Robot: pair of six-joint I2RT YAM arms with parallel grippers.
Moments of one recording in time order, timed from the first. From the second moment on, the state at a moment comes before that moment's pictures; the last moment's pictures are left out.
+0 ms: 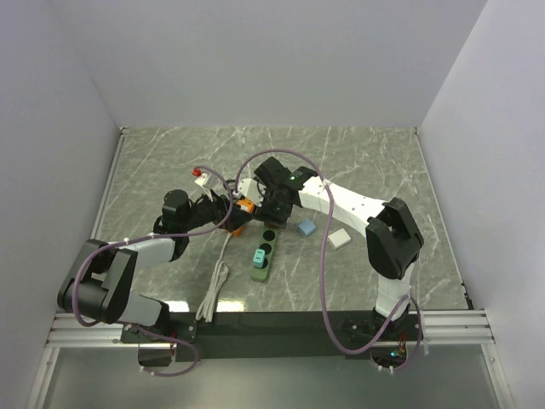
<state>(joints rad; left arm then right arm) -0.30 1.41 0.45 0.79 0.72 -0.47 0.79 1.87 1.51 -0.79 -0.05 -0.56</state>
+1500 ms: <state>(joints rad) -0.20 1.29 0.36 0.80 0.57 -0.52 0.79 1.95 1.62 -0.88 -0.05 -0.54</state>
